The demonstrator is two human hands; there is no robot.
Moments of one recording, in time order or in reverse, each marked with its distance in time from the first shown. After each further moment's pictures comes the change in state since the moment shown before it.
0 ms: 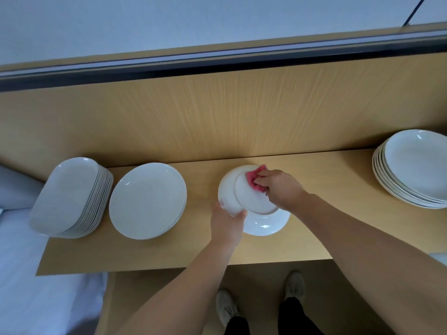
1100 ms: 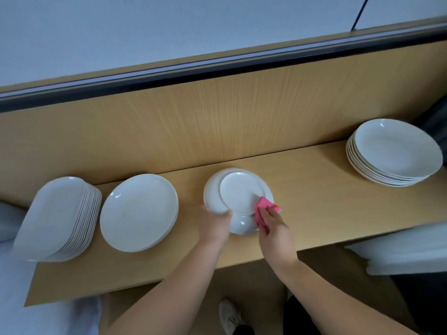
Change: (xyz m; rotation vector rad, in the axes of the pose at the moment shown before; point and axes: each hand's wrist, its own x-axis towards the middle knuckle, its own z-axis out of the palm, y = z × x) left_hand 0.001 -0.001 -0.015 -0.047 -0.006 -0.102; right_hand -0.098 -0.083 0.085 0.492 0.550 0.518
